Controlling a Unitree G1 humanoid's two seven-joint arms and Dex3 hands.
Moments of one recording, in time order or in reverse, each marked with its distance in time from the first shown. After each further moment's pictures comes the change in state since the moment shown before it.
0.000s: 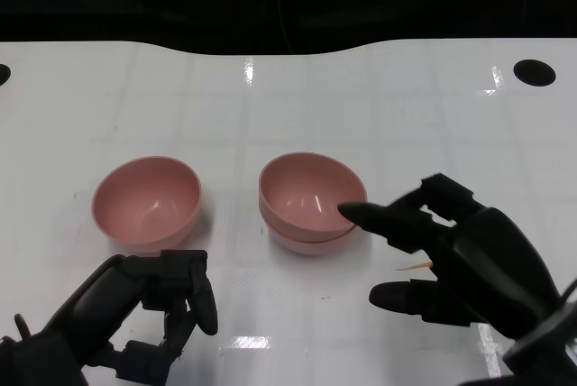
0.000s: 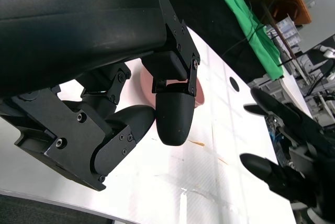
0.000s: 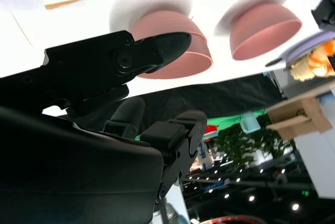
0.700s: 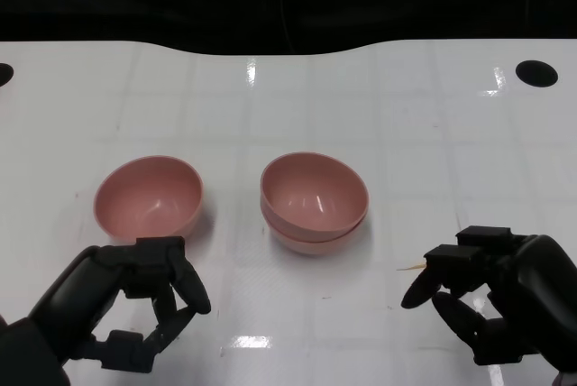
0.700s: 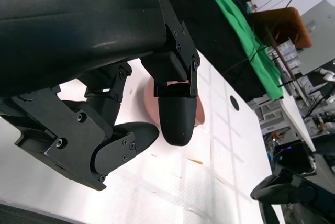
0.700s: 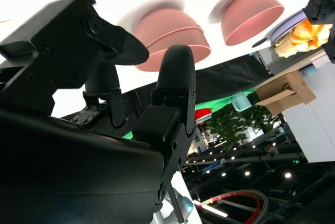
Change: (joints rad) left arm 0.012 -0.004 0.050 -0.051 -0.042 0.059 0.021; right arm 0.080 -0.016 -0.134 0.106 0.049 -0.256 -0.070
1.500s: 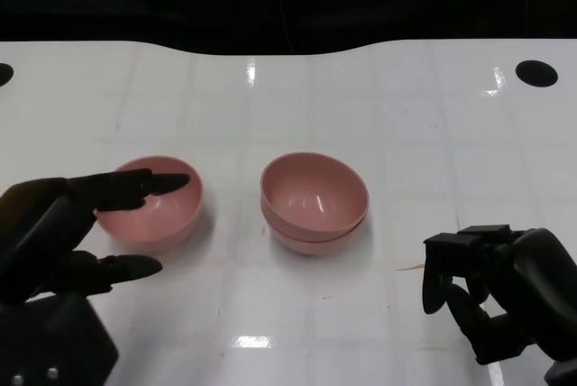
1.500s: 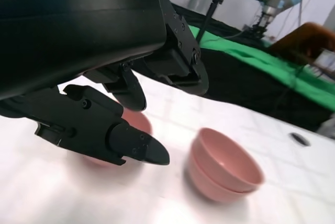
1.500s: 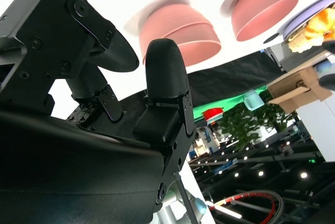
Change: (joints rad) left arm -0.053 0.153 0.083 -0.302 0.466 0.199 0.153; right arm -0.013 0.027 -0.007 0.005 0.008 0.052 0.025
